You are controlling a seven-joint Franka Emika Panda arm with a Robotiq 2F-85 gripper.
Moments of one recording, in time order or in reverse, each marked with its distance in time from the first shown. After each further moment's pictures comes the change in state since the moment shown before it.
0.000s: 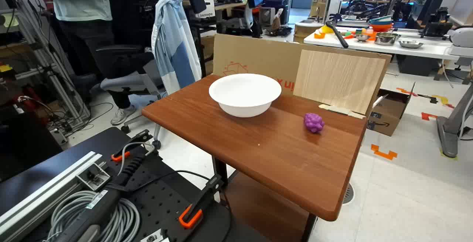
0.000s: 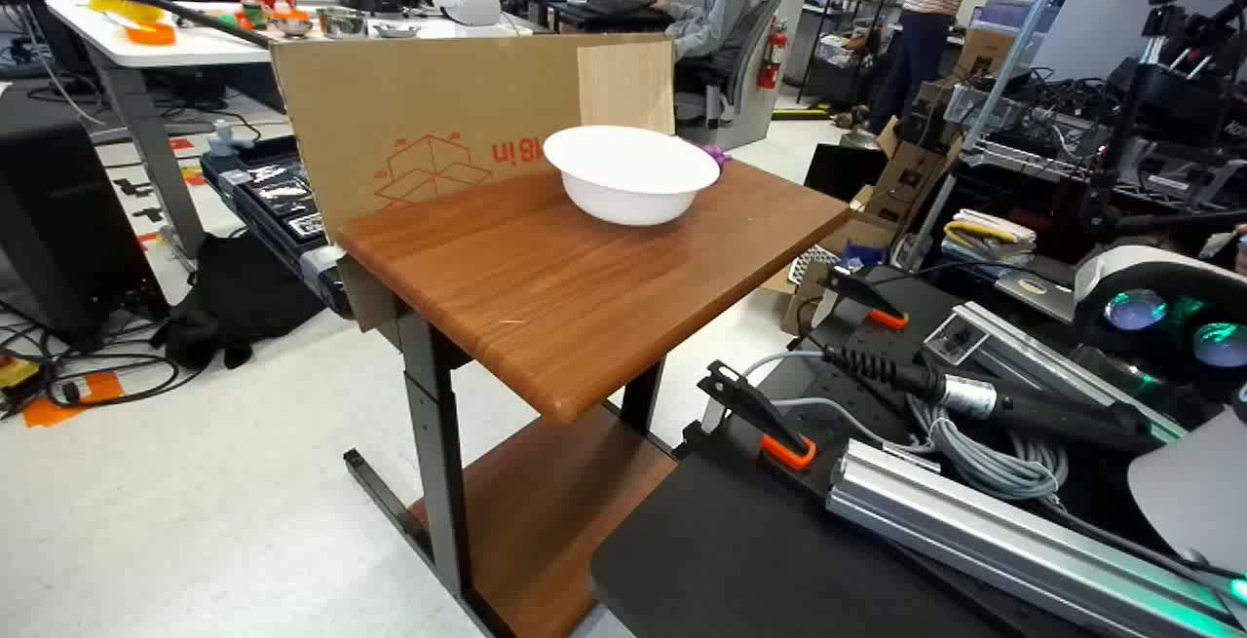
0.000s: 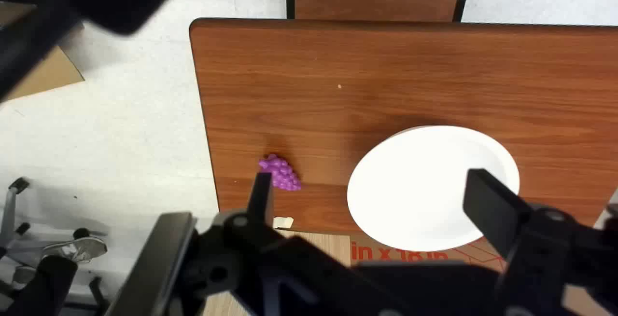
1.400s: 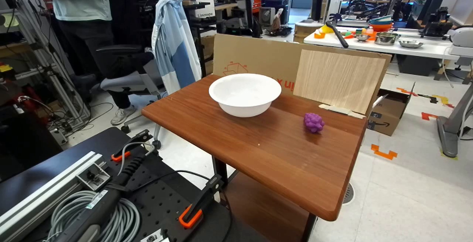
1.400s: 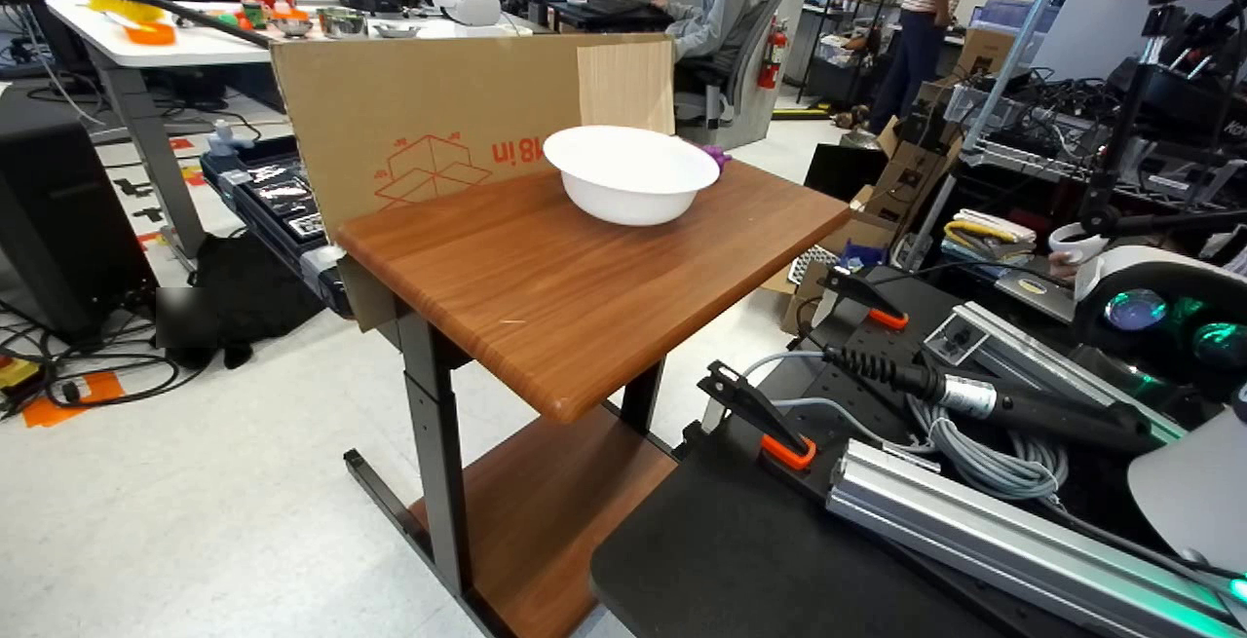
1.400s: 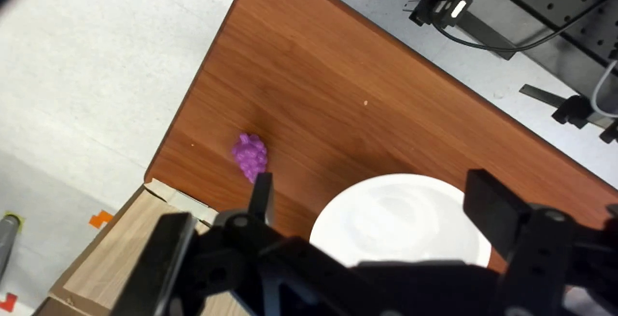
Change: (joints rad) arm 0.059 0.413 -0.101 0.357 0.083 -0.109 -0.664
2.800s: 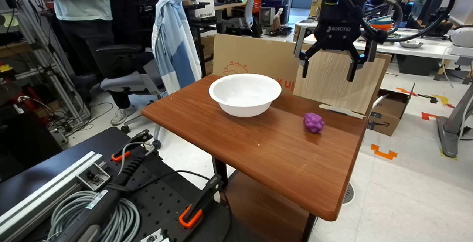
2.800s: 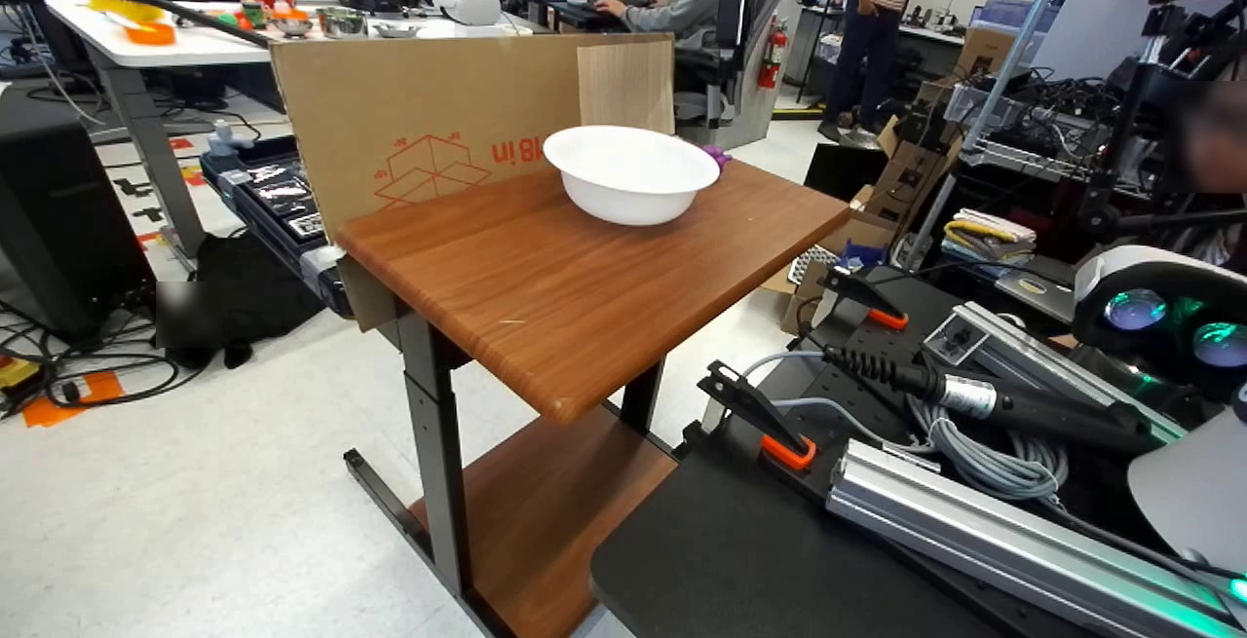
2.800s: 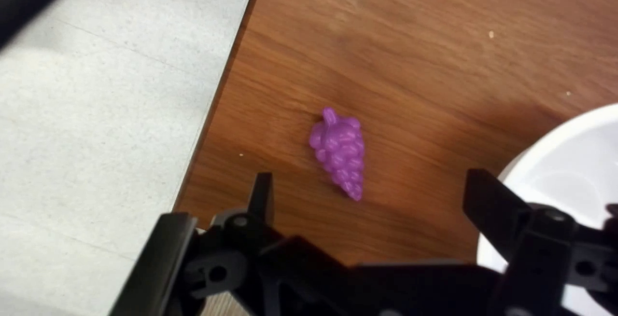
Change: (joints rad) arm -0.140 0.759 0.150 0.723 0.058 -0.203 0.167
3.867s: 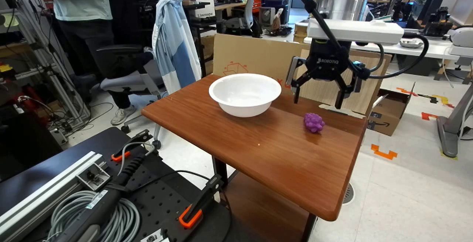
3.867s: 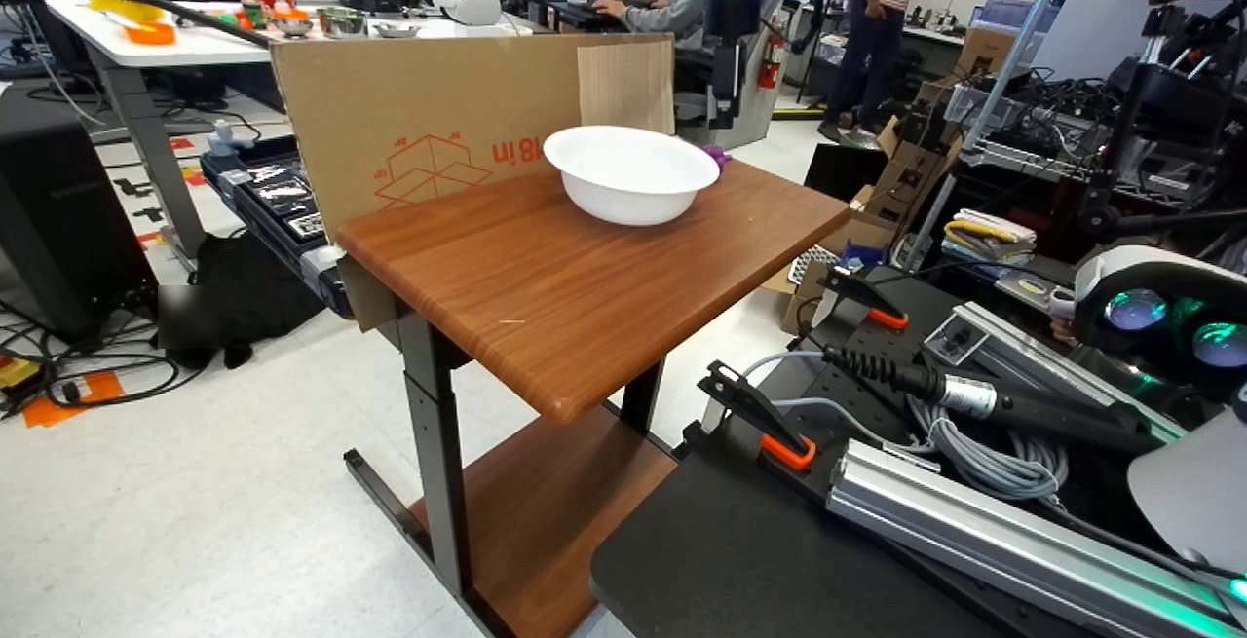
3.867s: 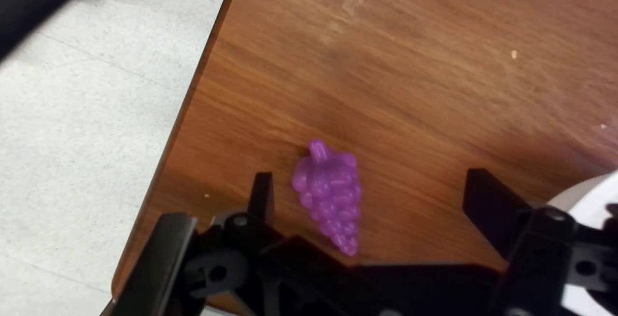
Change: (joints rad) arm -0.023 0.070 0.033 -0.041 -0.024 0.058 0.000
